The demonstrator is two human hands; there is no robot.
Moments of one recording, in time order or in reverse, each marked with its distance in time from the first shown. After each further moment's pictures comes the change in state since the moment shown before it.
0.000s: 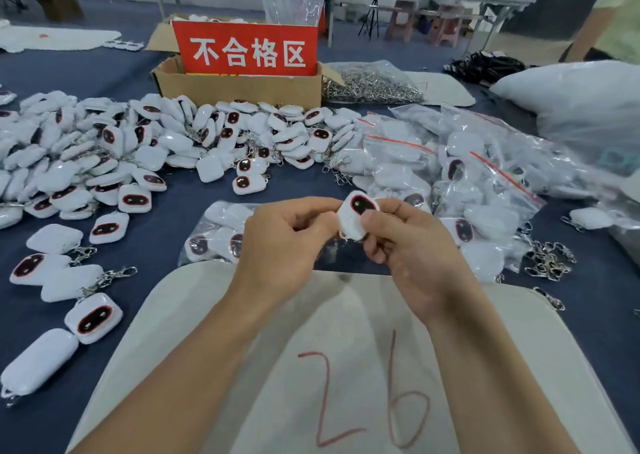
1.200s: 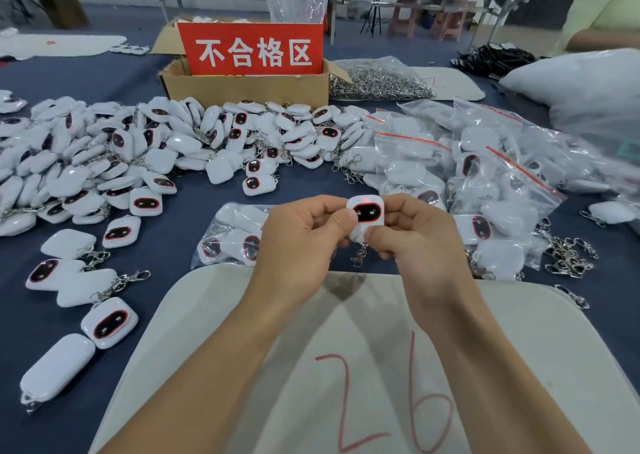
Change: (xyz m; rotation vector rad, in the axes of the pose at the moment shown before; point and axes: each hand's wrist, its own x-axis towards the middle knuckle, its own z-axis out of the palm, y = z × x) left_hand 0.002 -0.003 0.001 -0.116 -0.024 -0.061; right_hand -0.012 0.001 0.021 -0.102 0.086 -0.175
